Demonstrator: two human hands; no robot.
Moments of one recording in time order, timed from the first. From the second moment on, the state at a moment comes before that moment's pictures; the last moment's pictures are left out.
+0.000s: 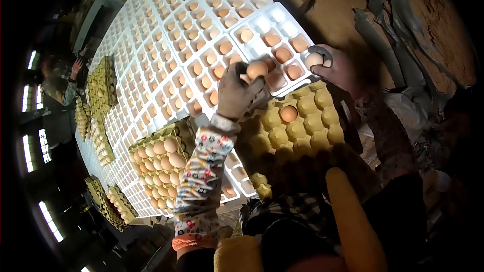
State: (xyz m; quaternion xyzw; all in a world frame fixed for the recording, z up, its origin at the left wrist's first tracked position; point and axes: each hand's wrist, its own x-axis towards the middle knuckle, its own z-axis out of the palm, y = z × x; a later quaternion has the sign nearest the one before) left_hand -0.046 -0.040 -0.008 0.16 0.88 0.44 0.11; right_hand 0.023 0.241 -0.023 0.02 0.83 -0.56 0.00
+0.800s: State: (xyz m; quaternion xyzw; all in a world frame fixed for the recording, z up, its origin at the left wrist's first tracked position) left_hand 0.028 -0.060 -0.006 0.16 0.88 0.44 -0.05; right_hand 0.030 0.175 -0.002 -0.29 0.91 -0.26 0.18
